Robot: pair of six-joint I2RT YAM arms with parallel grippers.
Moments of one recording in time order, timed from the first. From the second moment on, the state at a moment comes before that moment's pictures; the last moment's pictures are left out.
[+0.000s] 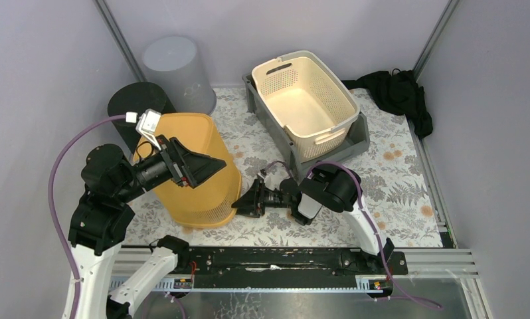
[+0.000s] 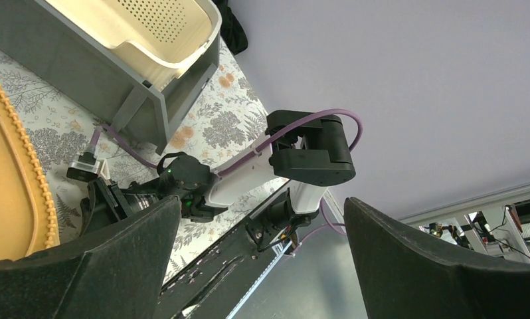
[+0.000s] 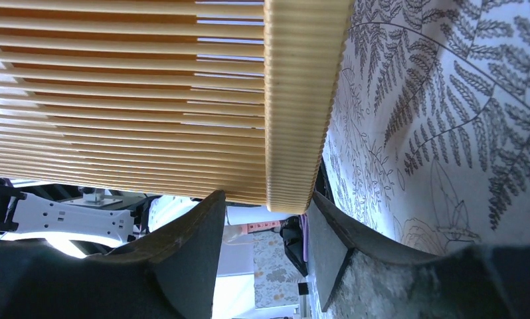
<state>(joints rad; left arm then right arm) -0.31 0.71 1.34 -0.74 0.60 -0.68 0.94 2.27 0.71 1.50 -0.55 1.61</state>
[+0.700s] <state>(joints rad) -0.31 0.70 1.23 -0.72 0.59 -0.68 0.95 2.26 0.66 1.50 -0.52 1.55</state>
